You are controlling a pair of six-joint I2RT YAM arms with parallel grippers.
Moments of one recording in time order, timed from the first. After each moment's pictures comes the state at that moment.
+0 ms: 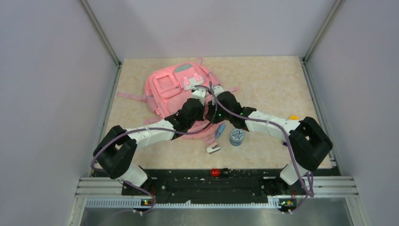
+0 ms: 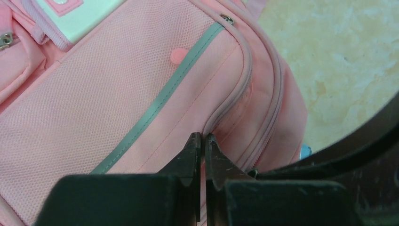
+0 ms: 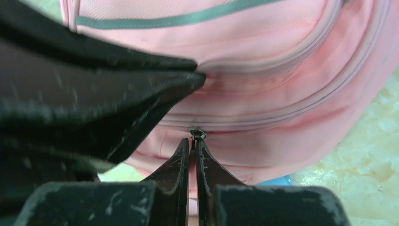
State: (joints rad) left arm -0.77 1.52 0.84 0.19 -0.36 -0.22; right arm 0.78 1.60 1.01 -0.02 -0.06 0.35
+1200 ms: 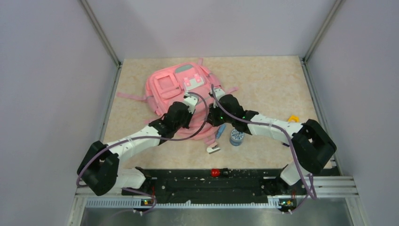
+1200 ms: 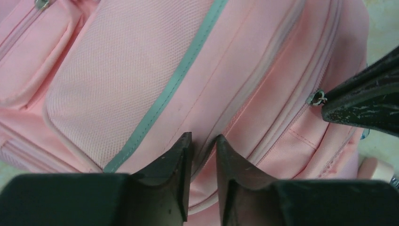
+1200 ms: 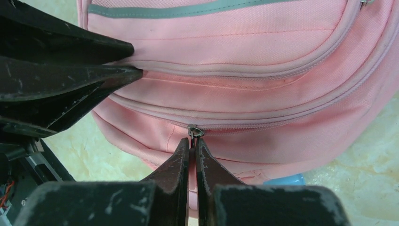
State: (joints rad) left arm -0.66 1.28 0.72 -0.02 -0.22 -0.02; right arm 0.79 1.56 0.94 0.03 -0.10 0.34
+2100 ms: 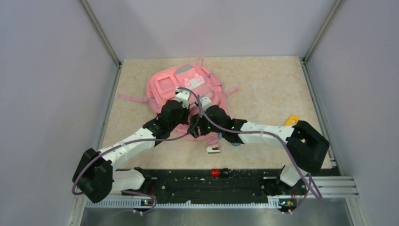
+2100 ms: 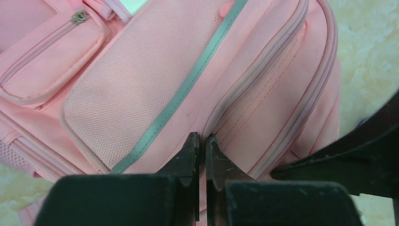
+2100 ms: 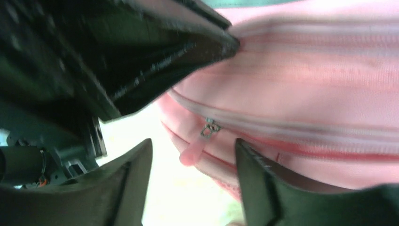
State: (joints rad) left arm -0.64 1.23 0.71 0.04 -0.17 -0.13; right arm 0.99 1.62 0.95 0.16 0.03 0.42
